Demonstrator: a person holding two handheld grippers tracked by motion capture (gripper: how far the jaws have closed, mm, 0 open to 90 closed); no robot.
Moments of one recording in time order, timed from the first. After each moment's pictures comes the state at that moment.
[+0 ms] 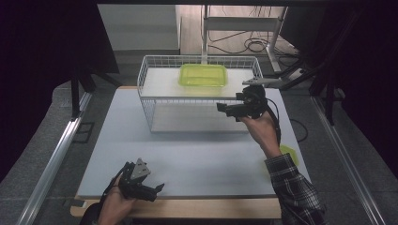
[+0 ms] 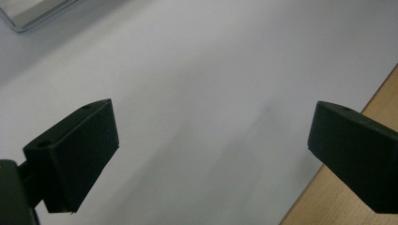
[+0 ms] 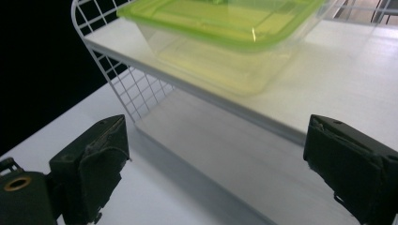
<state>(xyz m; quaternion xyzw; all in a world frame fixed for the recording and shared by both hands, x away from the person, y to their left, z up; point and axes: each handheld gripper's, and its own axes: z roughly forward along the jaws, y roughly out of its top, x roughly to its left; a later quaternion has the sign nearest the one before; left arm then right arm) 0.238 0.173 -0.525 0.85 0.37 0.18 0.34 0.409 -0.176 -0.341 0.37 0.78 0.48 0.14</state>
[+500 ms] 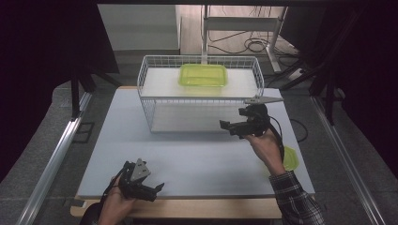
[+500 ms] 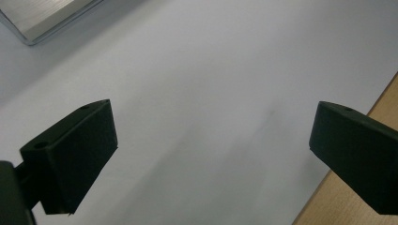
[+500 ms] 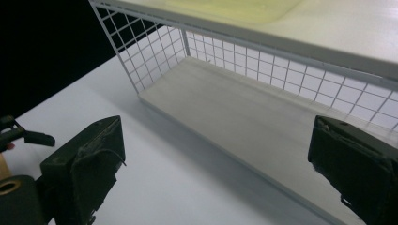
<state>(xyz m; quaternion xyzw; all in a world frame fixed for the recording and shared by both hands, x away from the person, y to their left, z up) 0.238 0.173 -0.525 0.84 0.36 0.20 0.35 0.380 -0.191 -0.375 0.36 0.79 0.47 0.14</state>
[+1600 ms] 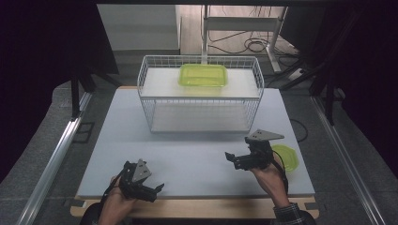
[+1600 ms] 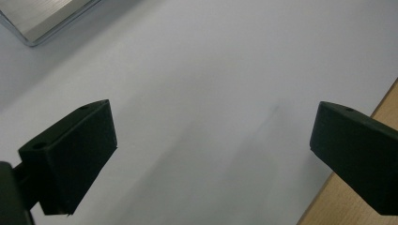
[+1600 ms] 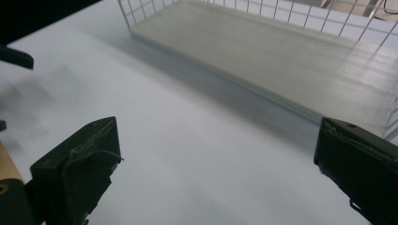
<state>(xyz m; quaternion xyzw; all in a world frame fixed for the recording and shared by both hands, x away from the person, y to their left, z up) 0.238 0.172 -0.528 0.85 0.35 0.21 0.34 0.326 -0.214 -0.450 0.36 0.81 0.44 0.16</state>
